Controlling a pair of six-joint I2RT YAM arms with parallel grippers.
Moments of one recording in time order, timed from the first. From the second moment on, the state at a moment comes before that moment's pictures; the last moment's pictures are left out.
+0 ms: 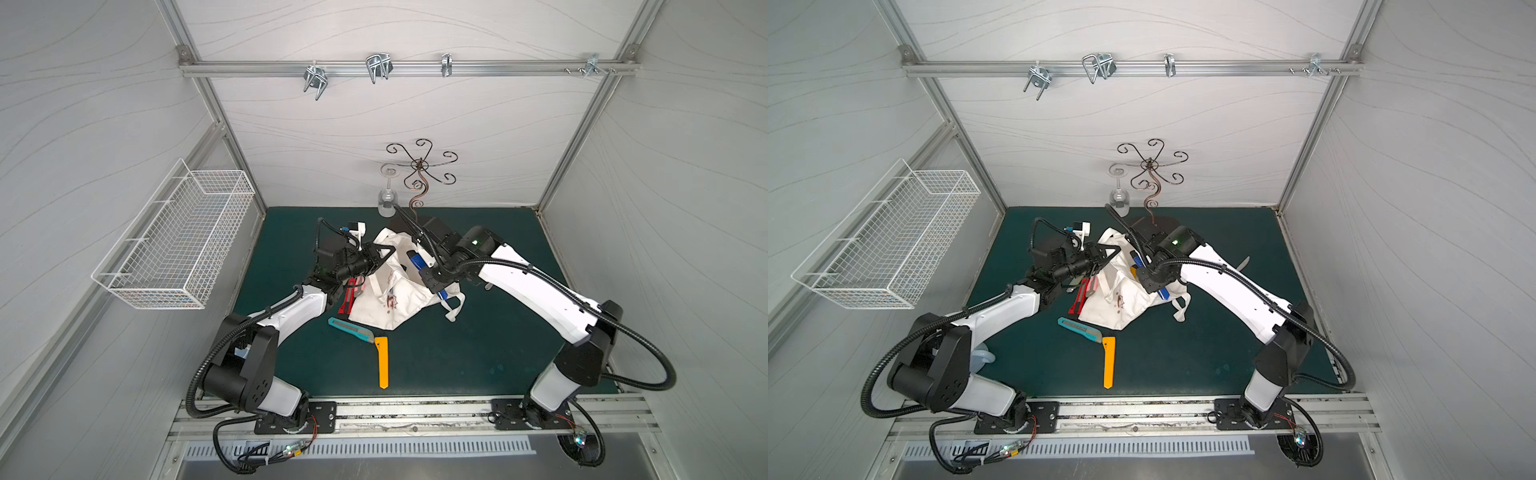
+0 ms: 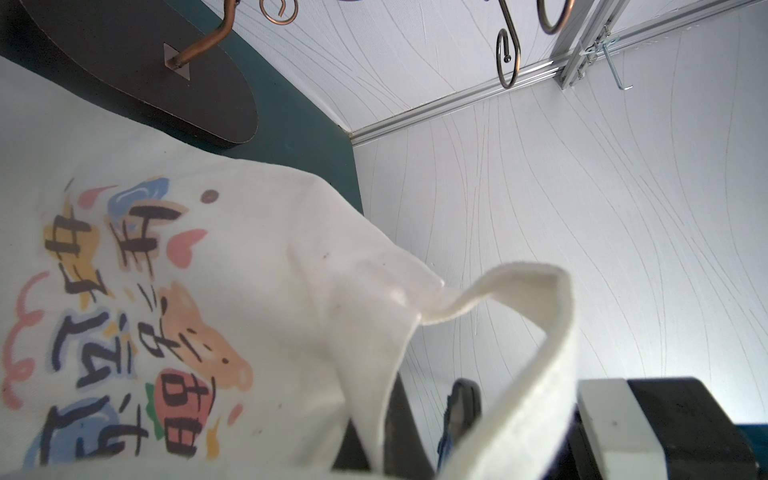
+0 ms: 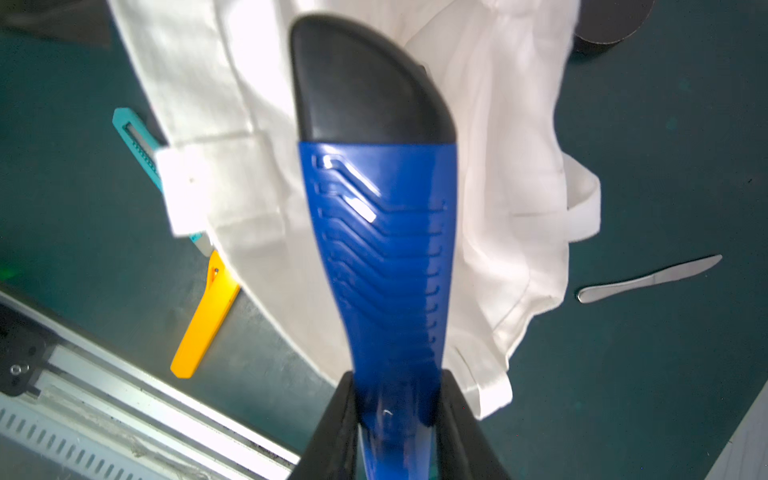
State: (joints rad) left arm -0.34 1.47 0.82 0.45 0.62 -1.10; right arm 0.87 1.70 1.78 -1.26 0.14 0.18
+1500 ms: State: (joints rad) left arm -0.35 1.47 0.82 0.44 0.63 -1.09; right arm 0.43 2.14 1.72 -0.93 -0.11 0.07
